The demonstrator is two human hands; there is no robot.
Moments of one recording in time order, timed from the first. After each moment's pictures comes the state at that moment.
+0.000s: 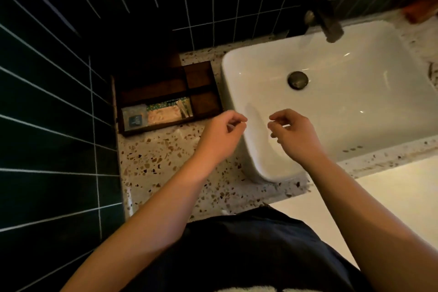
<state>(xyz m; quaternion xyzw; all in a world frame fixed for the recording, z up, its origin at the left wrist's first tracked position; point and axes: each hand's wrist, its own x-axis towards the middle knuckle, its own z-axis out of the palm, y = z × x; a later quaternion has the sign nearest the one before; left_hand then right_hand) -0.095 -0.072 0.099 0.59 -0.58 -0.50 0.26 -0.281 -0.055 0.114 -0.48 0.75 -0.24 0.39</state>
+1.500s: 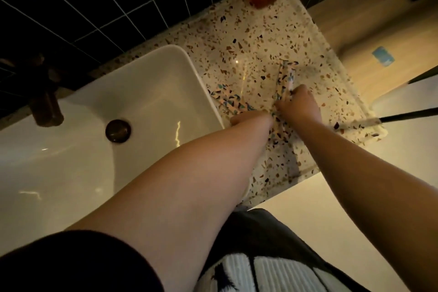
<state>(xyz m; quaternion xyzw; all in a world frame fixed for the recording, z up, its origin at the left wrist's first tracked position) -0.727 -0.210 -0.016 0.61 -0.63 -0.44 -0.21 -0.869 -0.200 -0.012 -0.34 0.88 -0.07 0.31</state>
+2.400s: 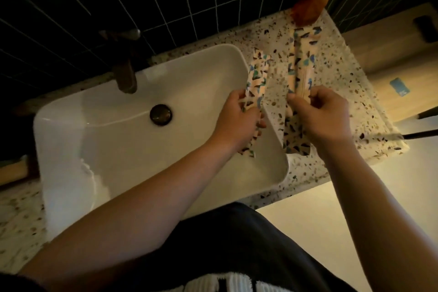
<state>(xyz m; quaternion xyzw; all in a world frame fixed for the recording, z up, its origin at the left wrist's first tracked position) -0.586 -0.184 0.139 0.59 -0.43 -0.63 0.26 -0.741 -0.153 0.144 -0.35 0.77 -0.39 0.36</state>
